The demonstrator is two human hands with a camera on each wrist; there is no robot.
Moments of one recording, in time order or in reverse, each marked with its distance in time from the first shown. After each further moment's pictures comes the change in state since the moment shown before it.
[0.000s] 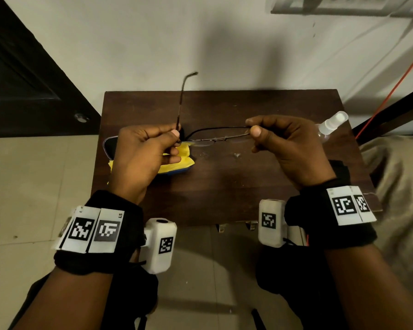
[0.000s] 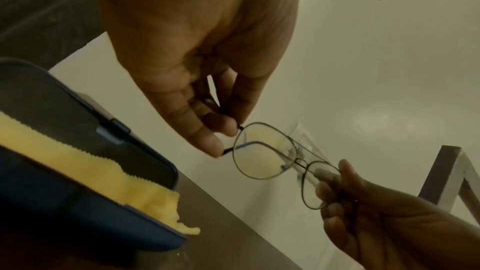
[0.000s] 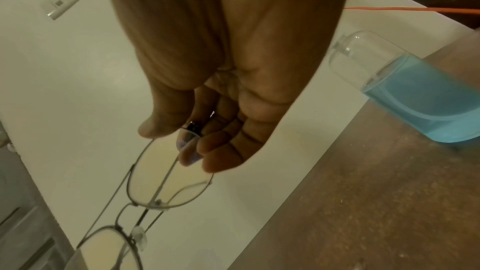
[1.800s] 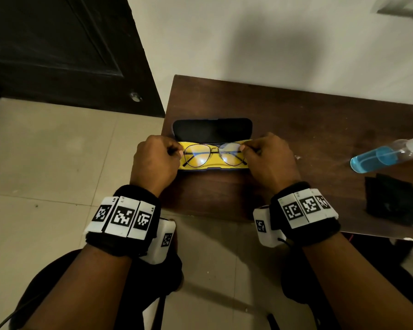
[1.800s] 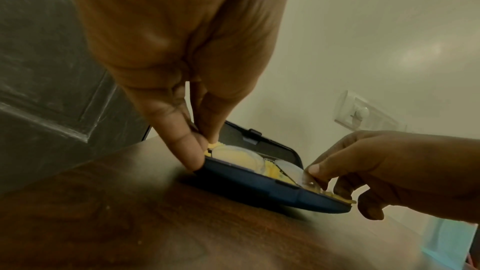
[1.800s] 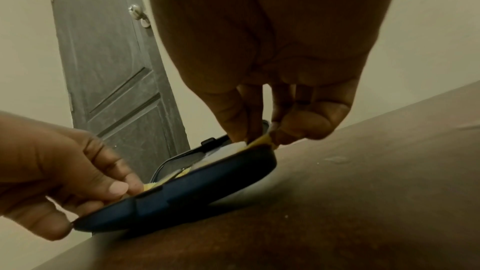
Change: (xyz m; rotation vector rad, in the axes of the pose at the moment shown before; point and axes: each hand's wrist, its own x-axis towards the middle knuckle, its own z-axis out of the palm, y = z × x) left_hand 0.010 -0.066 -0.104 0.660 0.150 0.029; right_hand 0.018 0.035 0.130 -0.767 -0.132 0.081
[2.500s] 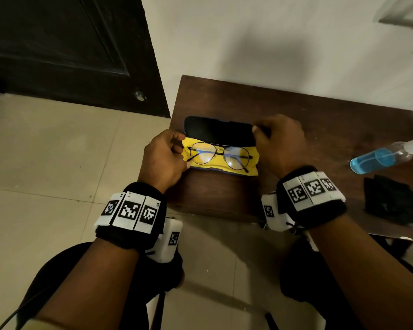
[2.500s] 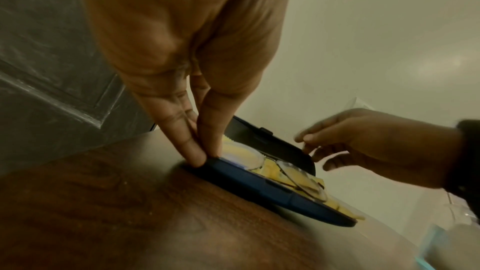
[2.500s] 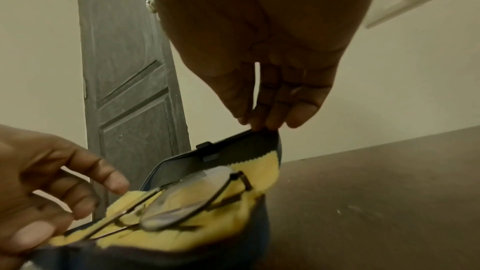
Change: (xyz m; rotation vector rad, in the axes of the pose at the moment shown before) left_hand -0.009 -0.002 -0.005 -0.158 -0.028 -0.054; right_hand 0.006 -0.025 -0.024 -0.032 0.163 -0.127
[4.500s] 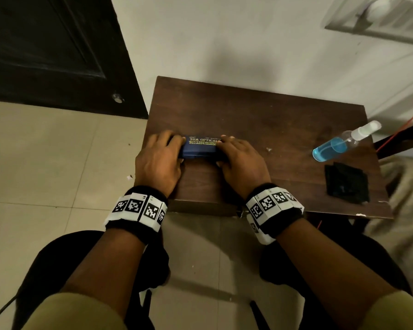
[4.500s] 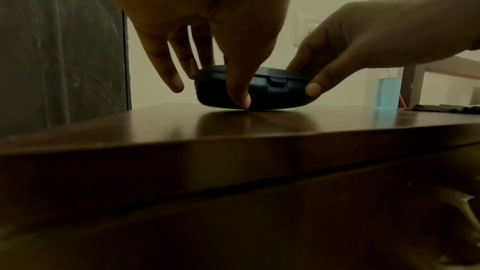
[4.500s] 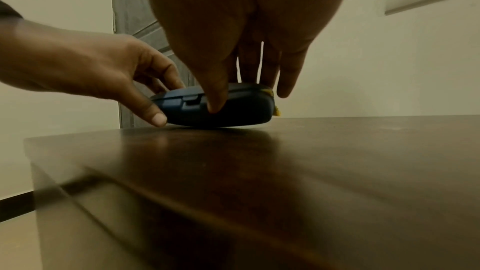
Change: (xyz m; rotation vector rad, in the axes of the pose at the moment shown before) left_hand -0.024 0.007 0.029 0.649 0.064 0.451; right_hand -0.054 0.018 0.020 -0.172 -0.149 -0.238
